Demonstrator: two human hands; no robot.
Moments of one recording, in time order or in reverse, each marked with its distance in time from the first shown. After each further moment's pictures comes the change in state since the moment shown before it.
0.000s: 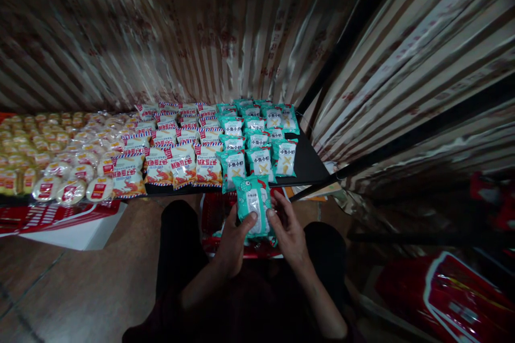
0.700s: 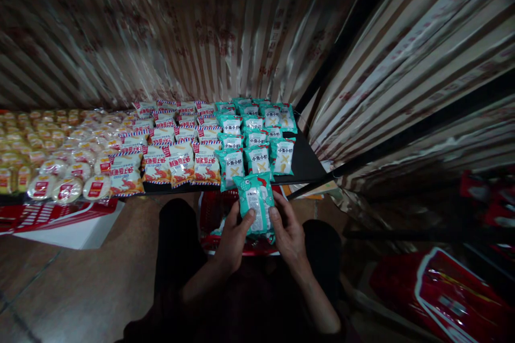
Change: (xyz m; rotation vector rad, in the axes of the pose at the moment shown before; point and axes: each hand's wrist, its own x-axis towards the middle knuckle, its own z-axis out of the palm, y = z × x) left_hand 0.003 -0.010 -0.005 0.121 0.007 0.065; right_hand -0.002 -0.006 -0.002 -0.042 0.055 0.018
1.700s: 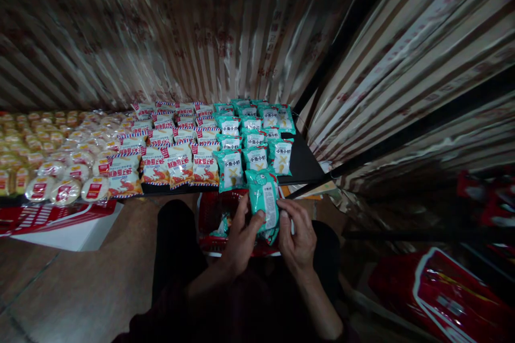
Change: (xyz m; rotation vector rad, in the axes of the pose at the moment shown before) left_hand -0.002 0.006 0.018 0.045 -0.065 0.059; right_hand -0.002 -0.010 -0.016 -0.449 0.188 -0.557
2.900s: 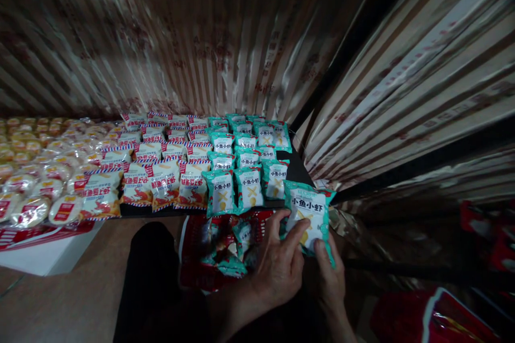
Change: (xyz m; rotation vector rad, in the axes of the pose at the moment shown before) left_hand 0.040 -0.018 0.065 0.788 -0.290 0.498; right_hand 0.021 0.063 -0.032 0.484 0.136 0.788
